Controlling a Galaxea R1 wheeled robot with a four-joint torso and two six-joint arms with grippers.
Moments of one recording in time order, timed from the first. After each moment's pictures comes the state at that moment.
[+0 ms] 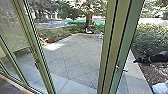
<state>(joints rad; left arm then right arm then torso) 1.60 3.00 -2.66 -0.25 0.01 0.29 -0.08 2.13 -1.78 -0.37 -0.73 0.81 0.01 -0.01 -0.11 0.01</state>
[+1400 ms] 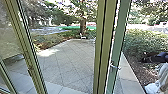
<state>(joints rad) 1.61 3.02 -2.66 -0.26 0.02 0.29 -0.11 2.19 -1.93 -0.64 -0.70 0.73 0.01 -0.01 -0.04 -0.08</state>
